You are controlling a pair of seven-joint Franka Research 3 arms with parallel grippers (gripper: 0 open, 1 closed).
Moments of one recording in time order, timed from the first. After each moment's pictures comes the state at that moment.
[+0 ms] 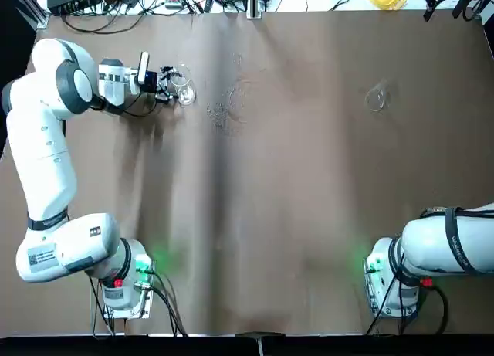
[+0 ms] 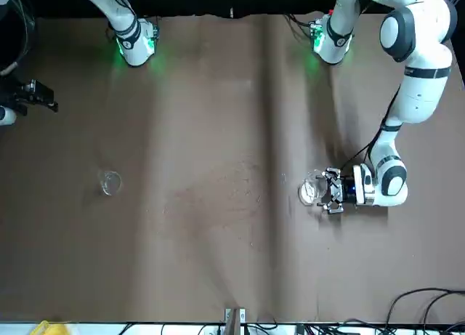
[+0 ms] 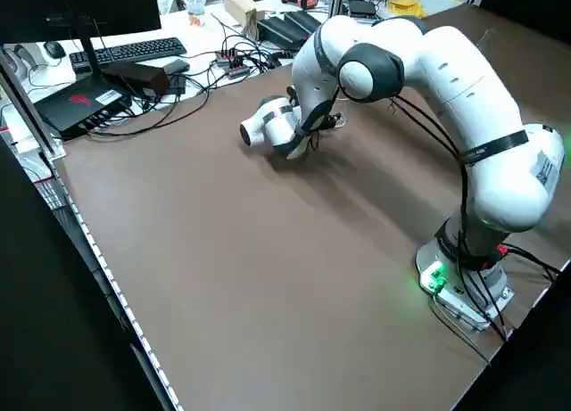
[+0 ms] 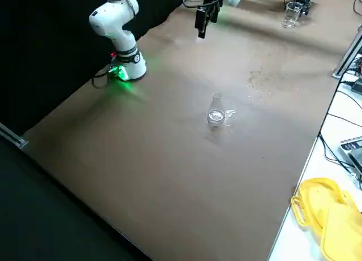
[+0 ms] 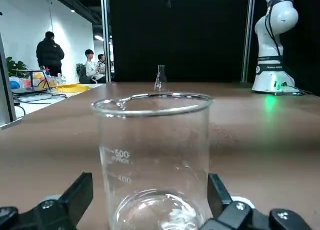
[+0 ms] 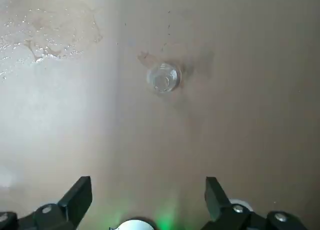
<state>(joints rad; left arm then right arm) 0.24 0.99 -0.09 -1.60 -1.27 1.59 2.60 -0.04 -0.04 -0.04 -1.67 0.00 1.51 -0.18</state>
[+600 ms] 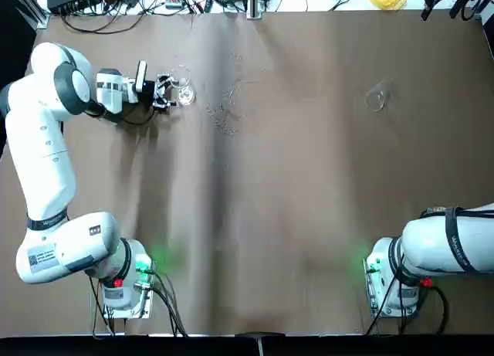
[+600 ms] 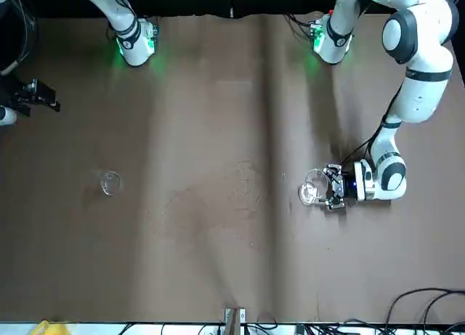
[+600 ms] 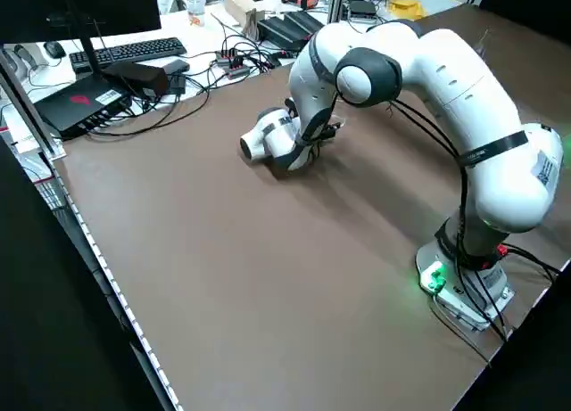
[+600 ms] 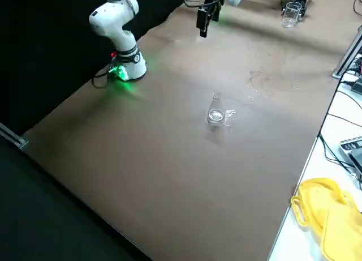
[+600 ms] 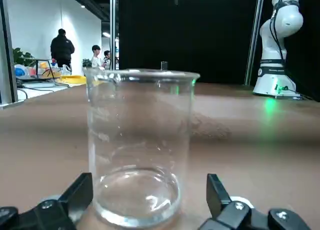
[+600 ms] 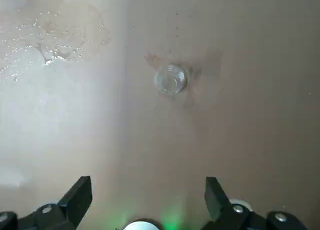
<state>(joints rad) 0.26 1.00 -0.08 -1.65 -1.27 1.59 2.60 -0.05 -0.04 -0.04 -1.67 0.03 1.51 -0.18</state>
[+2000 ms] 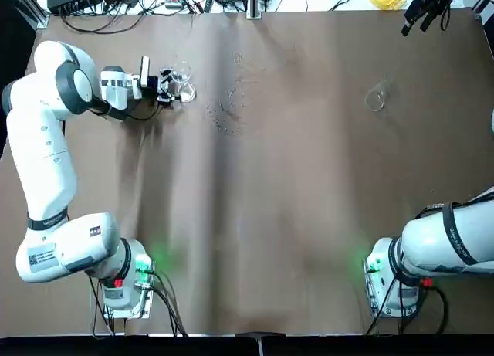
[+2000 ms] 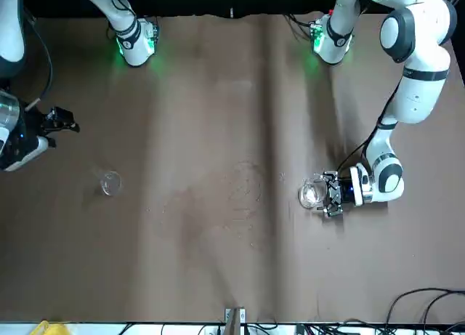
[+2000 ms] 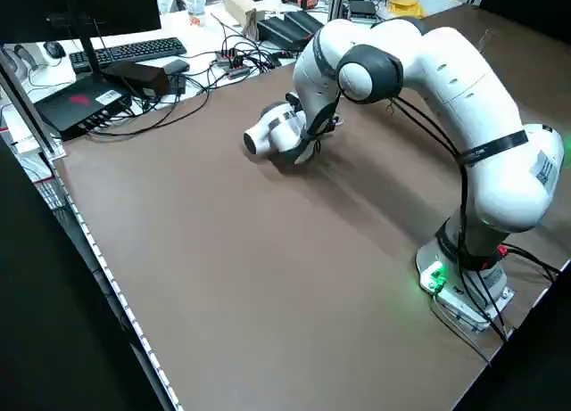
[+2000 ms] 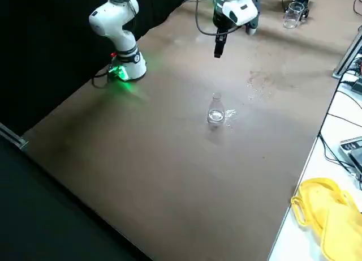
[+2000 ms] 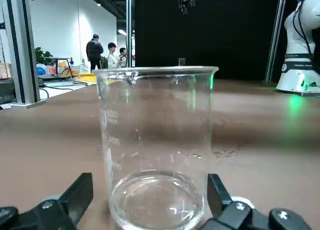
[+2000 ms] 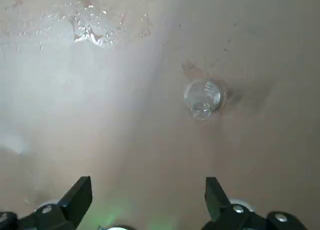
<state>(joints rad) 0.24 0.99 -0.10 -1.64 -1.35 1.67 2.60 -0.05 0.11 -0.05 -1.67 0.14 1.57 -0.51</state>
